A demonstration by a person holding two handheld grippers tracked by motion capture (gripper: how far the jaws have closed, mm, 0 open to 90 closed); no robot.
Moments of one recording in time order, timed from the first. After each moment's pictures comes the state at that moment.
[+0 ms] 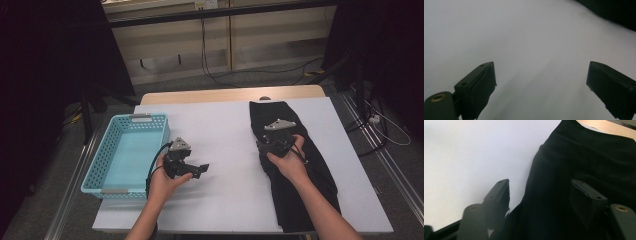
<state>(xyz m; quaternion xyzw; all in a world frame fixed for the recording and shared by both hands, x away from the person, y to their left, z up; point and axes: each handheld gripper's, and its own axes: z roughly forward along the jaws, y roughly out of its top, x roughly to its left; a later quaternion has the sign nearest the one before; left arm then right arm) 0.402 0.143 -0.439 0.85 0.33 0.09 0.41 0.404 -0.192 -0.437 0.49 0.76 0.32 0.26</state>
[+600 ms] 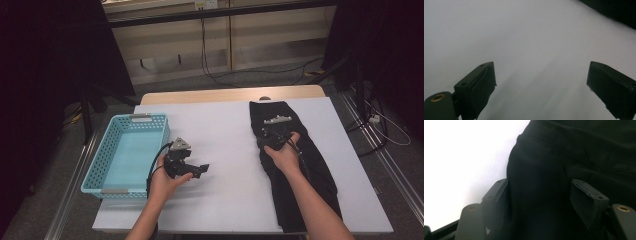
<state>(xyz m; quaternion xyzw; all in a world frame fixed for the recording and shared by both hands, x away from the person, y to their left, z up) 0.403 0.142 -0.443 0.85 0.33 0.09 0.40 0.440 -0.197 -0.464 0.56 0.74 0.30 0.25</state>
